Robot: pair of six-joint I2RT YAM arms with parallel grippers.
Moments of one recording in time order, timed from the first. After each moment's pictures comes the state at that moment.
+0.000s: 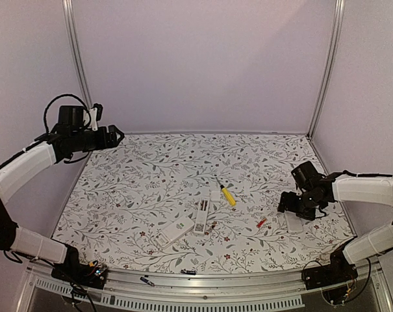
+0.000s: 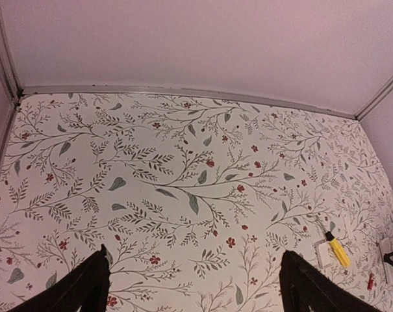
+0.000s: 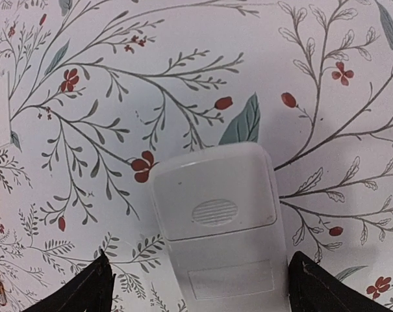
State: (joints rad) left arm -0.16 1.28 1.04 -0.30 0.17 -0.23; right arm 0.44 1.32 0.61 -0.47 0.09 0.72
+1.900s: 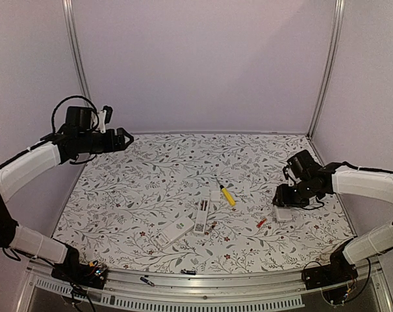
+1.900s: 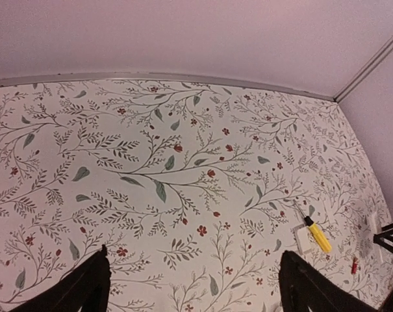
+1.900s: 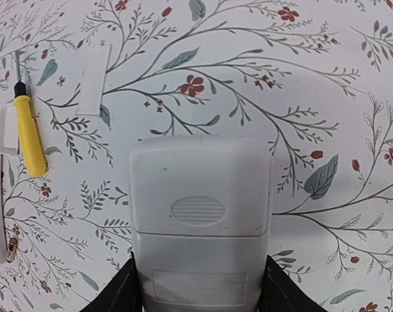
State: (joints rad) left arm -0.21 1.30 1.04 -0.30 0.22 -0.26; right arm 0.49 1.33 0.72 -0.52 0.05 0.52
